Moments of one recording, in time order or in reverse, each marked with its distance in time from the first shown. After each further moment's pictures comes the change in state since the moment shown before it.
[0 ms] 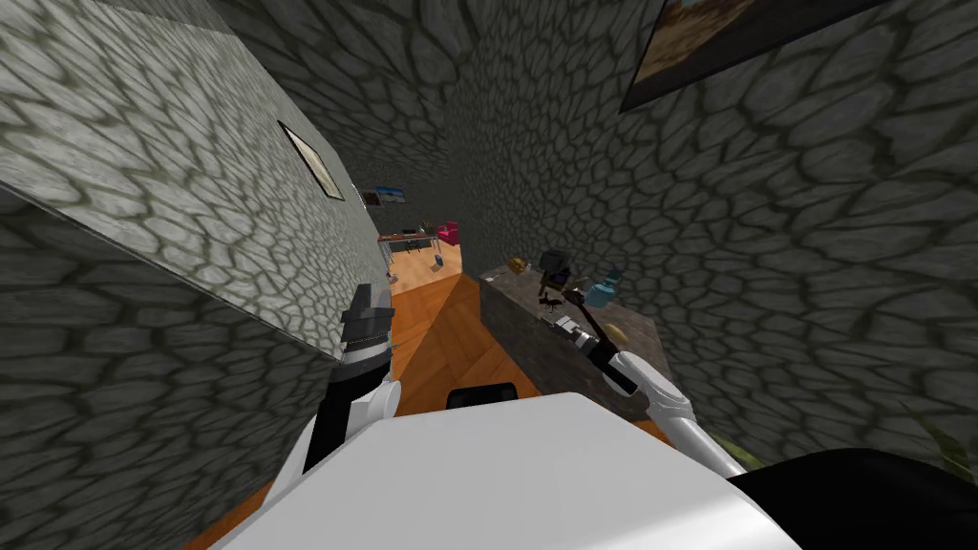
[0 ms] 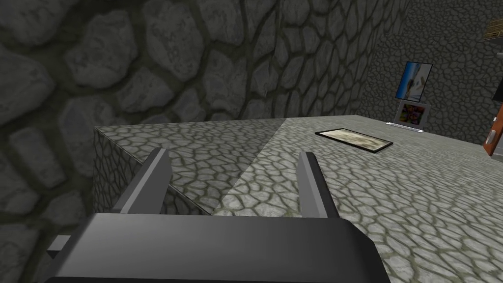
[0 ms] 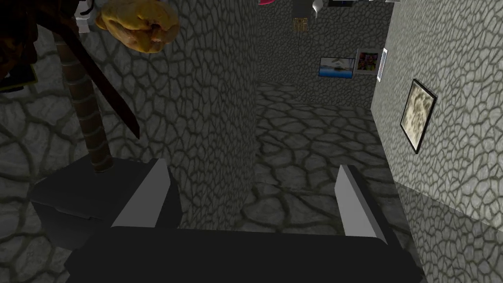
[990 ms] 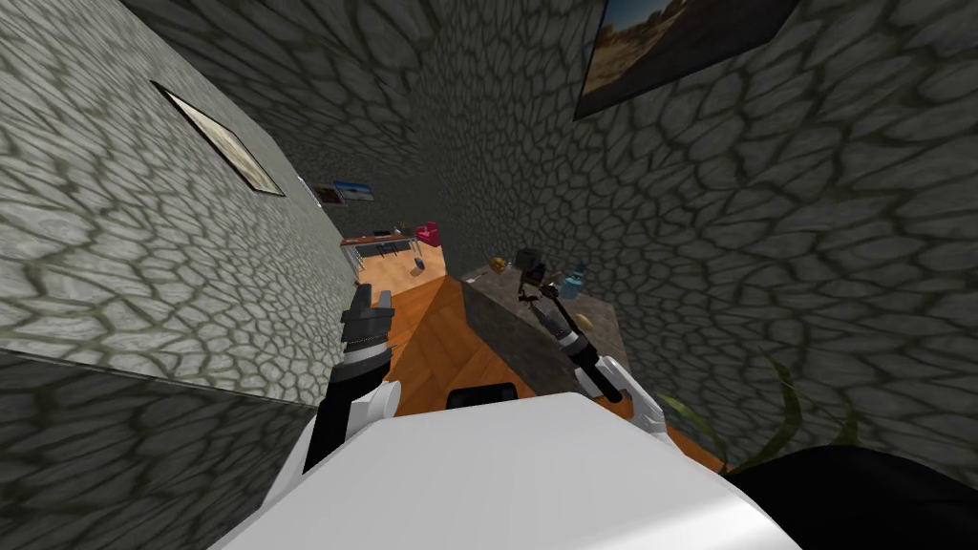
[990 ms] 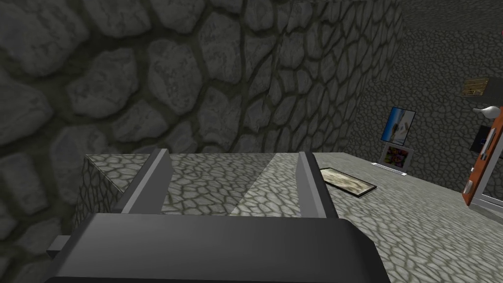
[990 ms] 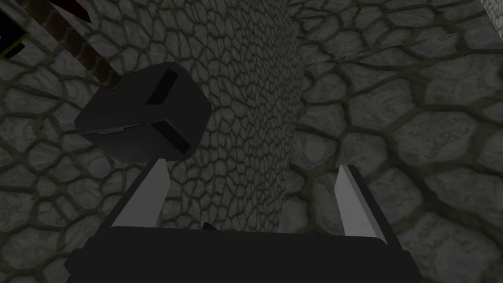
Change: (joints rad) left arm 0.000 0.000 0.000 0.000 0.000 0.000 0.000; right arm 0.054 0.191 0.090 -0.278 -0.290 -0.009 -0.069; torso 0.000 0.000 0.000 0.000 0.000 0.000
